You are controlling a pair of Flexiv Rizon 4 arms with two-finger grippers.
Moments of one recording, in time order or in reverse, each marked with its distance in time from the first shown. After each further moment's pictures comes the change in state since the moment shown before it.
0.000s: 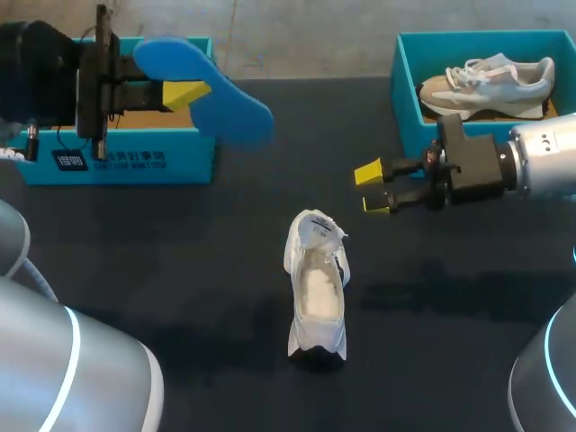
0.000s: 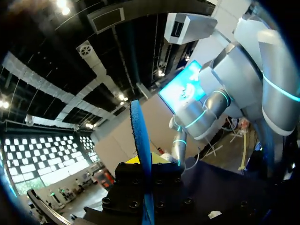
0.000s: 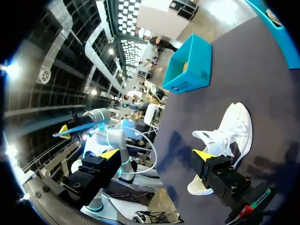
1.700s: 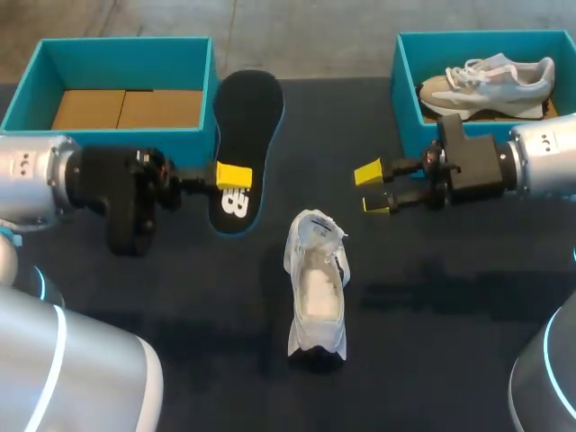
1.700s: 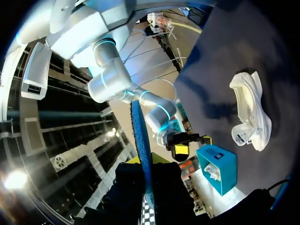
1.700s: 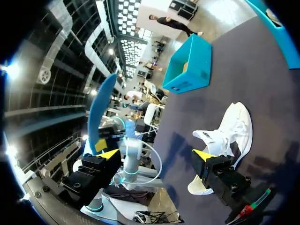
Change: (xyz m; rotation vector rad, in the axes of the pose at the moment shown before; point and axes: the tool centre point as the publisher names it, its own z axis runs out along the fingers) left arm 0.065 0.128 0.003 -0.125 0.075 1.328; right arm 0.001 0.000 0.000 -0.001 -0.002 0.001
